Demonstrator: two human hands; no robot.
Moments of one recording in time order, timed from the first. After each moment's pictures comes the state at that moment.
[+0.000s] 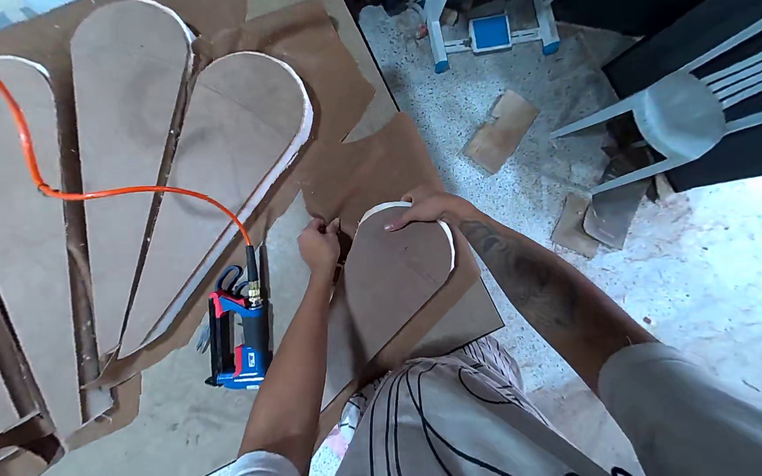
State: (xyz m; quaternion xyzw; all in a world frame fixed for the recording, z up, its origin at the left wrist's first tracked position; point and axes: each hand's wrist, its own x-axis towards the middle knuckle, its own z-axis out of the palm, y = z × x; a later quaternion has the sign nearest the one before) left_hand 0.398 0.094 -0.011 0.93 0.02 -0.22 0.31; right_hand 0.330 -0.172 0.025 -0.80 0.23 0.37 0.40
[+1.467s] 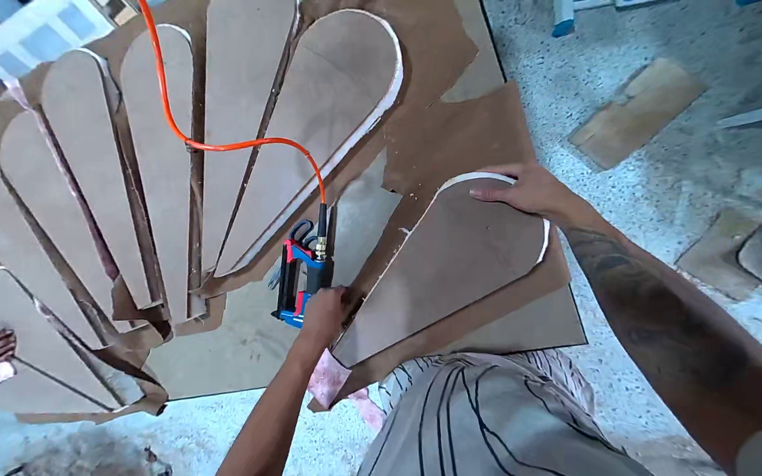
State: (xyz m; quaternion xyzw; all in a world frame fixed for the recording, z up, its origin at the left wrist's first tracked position) left_hand 0.293 0.278 0.084 0.90 -0.13 -0.42 -0.04; right_hand 0.303 -0.174 0.023 -0.86 0.21 0.20 0.42
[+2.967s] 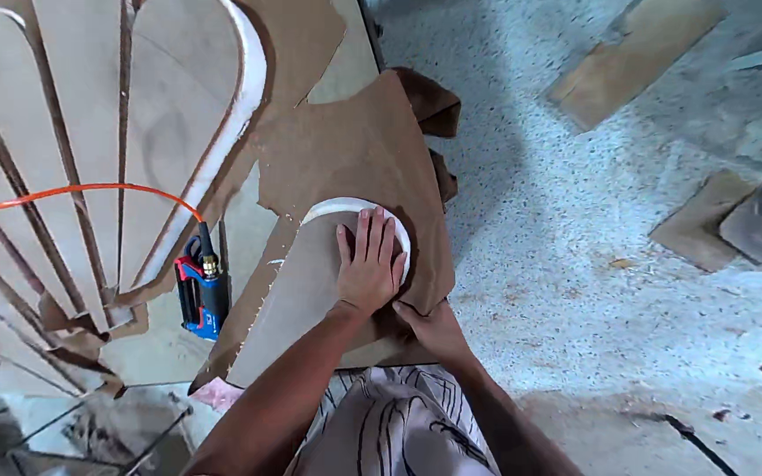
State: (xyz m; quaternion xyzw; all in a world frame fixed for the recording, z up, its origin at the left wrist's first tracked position) left_hand 0.229 -0.054 -0.028 0.92 -0.38 -0.03 -0.04; right_hand 0.080 -0.161 -0.028 -0.60 0.41 0.26 0.64
